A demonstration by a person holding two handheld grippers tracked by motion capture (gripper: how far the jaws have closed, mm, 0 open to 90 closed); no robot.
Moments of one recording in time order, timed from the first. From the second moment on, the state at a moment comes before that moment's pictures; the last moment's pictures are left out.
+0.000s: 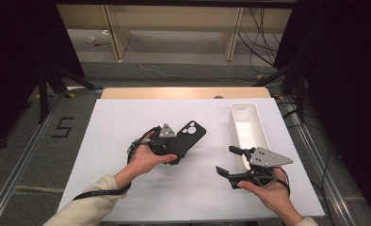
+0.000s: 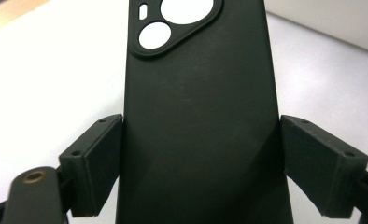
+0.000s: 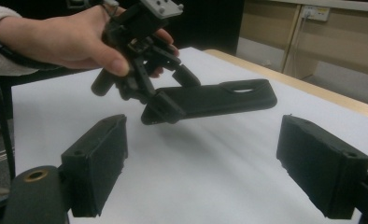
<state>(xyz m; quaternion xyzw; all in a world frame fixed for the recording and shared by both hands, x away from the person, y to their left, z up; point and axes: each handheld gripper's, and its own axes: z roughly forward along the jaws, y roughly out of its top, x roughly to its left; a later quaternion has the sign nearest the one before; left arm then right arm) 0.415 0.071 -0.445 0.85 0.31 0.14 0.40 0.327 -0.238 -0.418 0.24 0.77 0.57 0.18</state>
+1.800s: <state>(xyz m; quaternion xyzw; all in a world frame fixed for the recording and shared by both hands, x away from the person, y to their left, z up) 0.352 0.084 -0.432 0.83 0.28 0.17 0.44 0.398 -0.176 -0.402 0.29 0.75 0.56 0.19</state>
